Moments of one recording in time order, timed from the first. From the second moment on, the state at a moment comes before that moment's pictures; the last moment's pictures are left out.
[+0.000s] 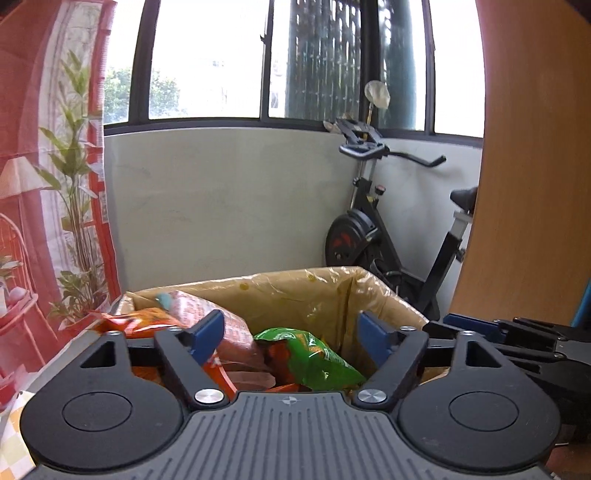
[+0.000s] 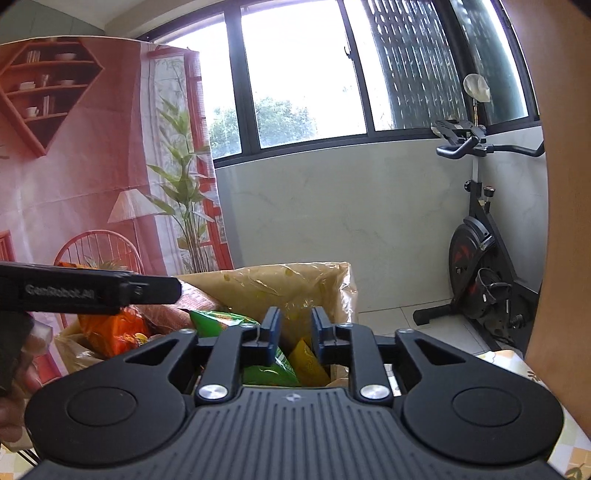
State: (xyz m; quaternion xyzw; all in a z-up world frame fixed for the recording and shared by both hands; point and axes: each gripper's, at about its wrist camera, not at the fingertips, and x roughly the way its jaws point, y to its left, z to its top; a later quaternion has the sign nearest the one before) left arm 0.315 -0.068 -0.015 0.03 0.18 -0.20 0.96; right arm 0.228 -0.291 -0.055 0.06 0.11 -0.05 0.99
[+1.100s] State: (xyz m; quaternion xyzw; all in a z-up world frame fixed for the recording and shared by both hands) left arm 0.133 0.044 0.056 0.03 0.14 -0.10 0.99; right arm 0.087 -0.172 0.041 0.06 0.12 -0.05 0.99
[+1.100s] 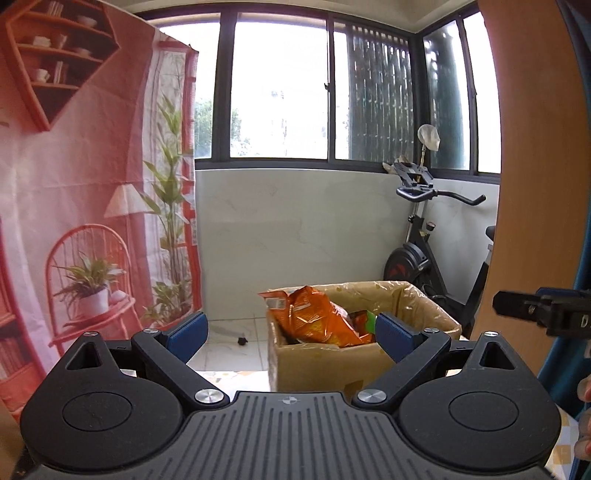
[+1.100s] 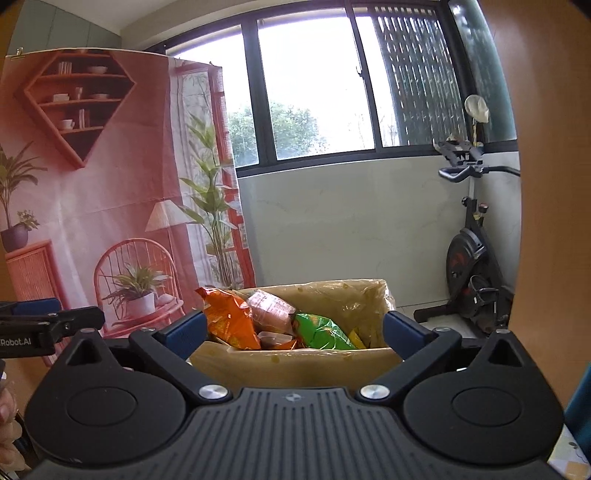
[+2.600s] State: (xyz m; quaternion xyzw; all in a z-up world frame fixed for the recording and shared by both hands) left arm 0.075 0.053 0.082 0.02 0.12 -0.08 0.99; right arm 0.017 -0.142 0.080 0.07 0.08 -0.04 0.99
